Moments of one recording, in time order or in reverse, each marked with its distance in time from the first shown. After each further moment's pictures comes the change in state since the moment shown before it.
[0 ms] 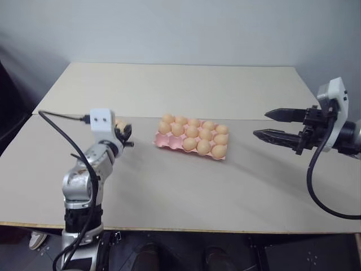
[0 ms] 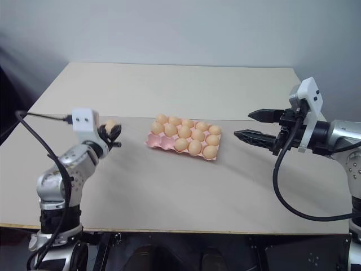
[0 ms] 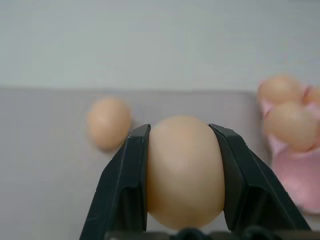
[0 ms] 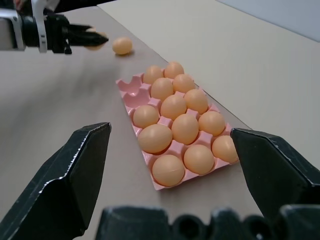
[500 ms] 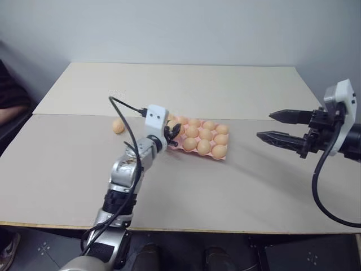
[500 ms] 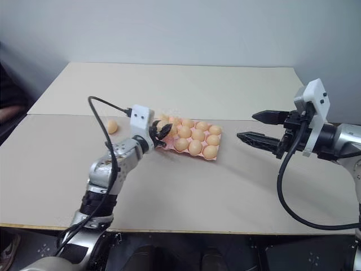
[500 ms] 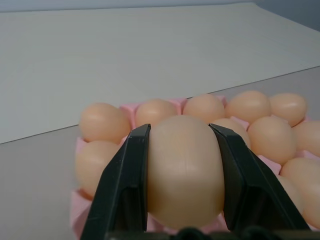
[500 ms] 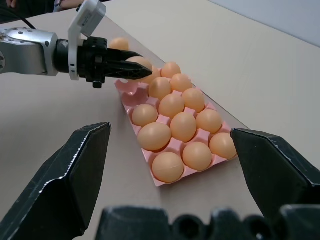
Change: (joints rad) left arm -0.116 -0.182 -0.286 0.270 0.103 -0.209 -0.101; right arm 0.069 -0.015 -0.070 -0.074 0.043 0.032 -0.044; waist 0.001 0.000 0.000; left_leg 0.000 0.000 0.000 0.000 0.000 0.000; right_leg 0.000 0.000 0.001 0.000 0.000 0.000
